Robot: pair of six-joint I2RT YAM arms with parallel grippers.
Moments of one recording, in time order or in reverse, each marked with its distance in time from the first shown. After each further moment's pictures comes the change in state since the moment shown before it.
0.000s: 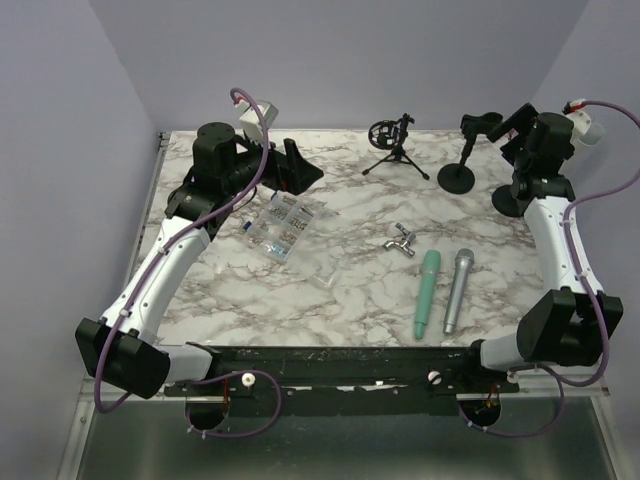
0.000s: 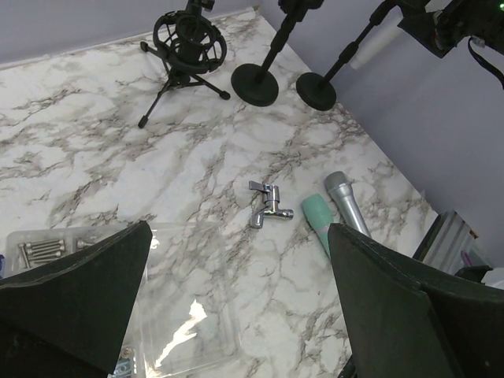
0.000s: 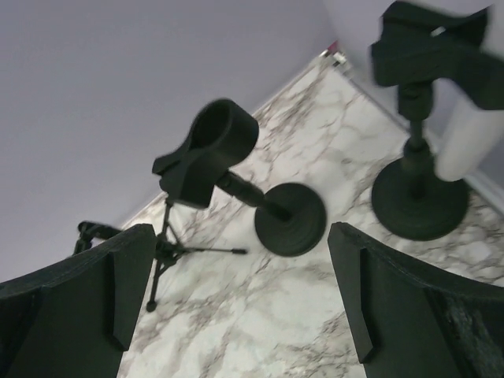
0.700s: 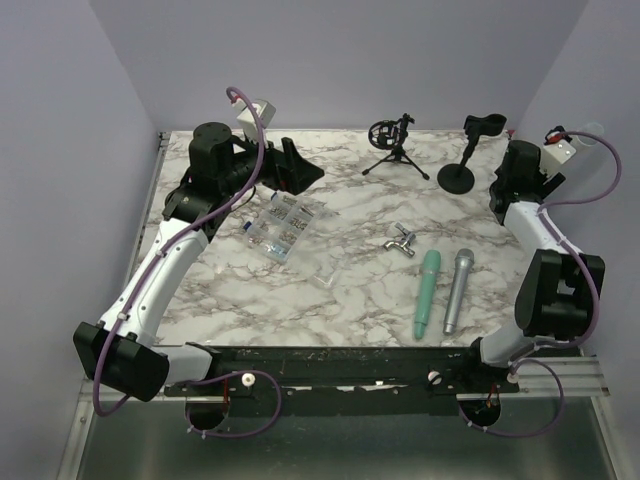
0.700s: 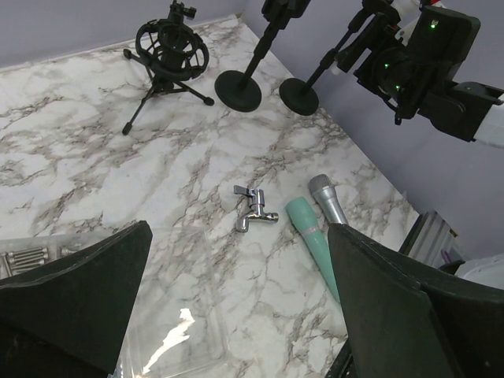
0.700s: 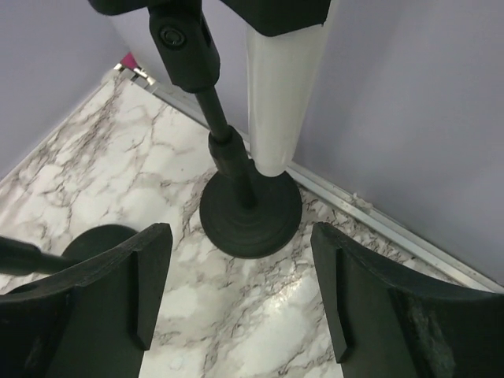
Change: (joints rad) left arm 0.001 -0.018 0.000 0.024 0.037 -0.035; right arm -0.001 0.124 -0.227 0.237 0.501 -0.158
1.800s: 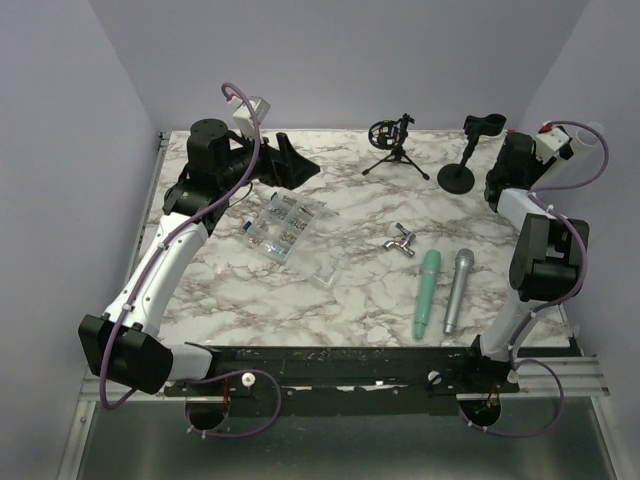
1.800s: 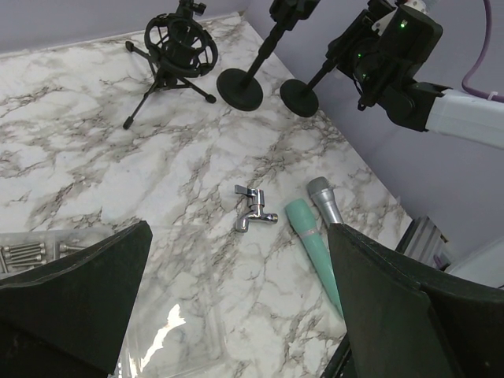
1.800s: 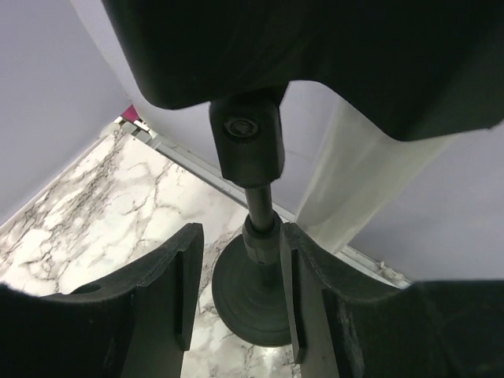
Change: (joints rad) left arm 0.051 0.035 0.000 0.022 0.048 -0.039; right arm -0.022 0.271 0.113 0.320 0.065 -0.140
